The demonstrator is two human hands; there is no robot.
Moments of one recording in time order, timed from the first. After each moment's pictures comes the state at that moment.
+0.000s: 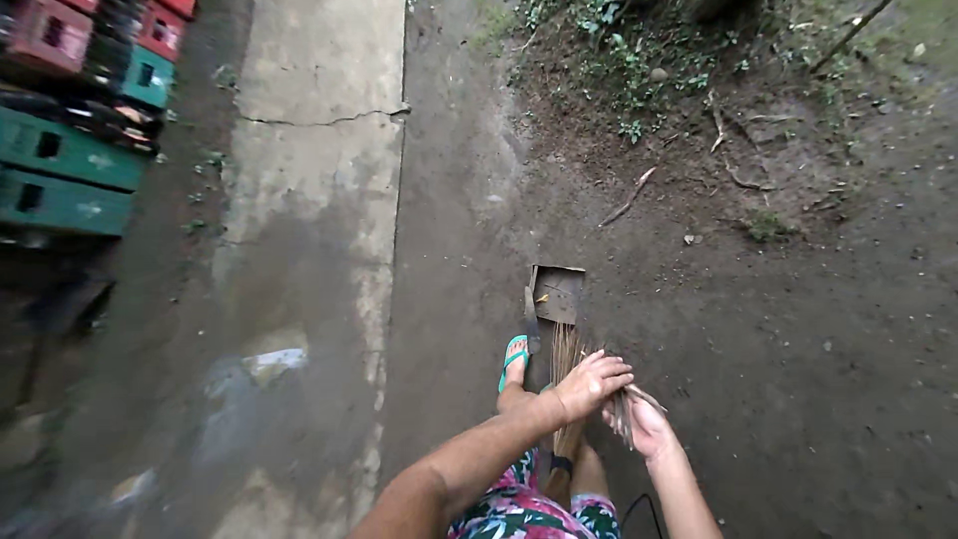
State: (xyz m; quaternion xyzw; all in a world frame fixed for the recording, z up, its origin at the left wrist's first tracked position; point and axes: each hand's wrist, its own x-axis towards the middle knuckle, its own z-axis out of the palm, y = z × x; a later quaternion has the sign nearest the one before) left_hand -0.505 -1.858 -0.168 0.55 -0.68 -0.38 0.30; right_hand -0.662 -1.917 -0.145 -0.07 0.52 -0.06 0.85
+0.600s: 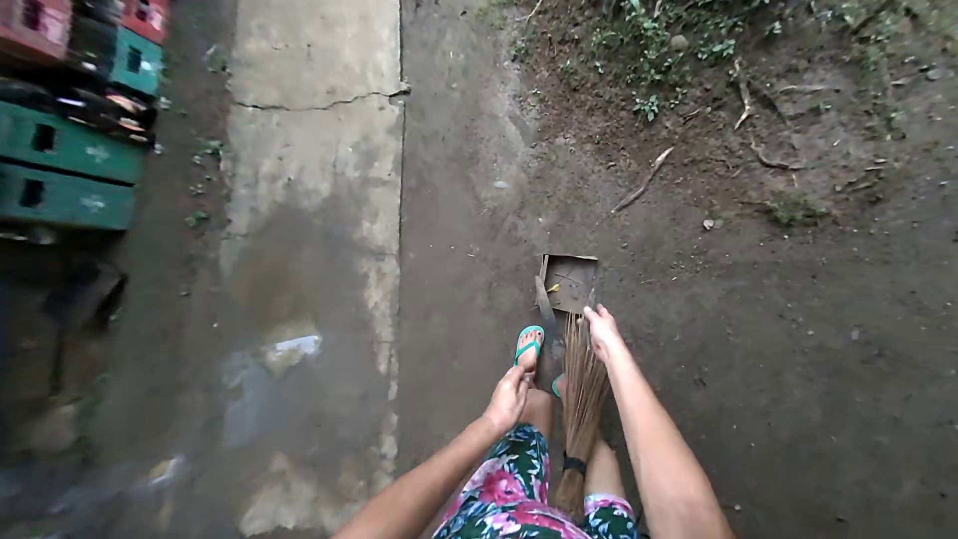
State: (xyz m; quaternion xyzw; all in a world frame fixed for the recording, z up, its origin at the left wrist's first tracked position) left_hand -0.413 -1.732 -0.181 0.77 -0.23 -0.56 0.22; right_hand -0.507 -1.950 -0.230 -0.33 0.65 0.03 0.68
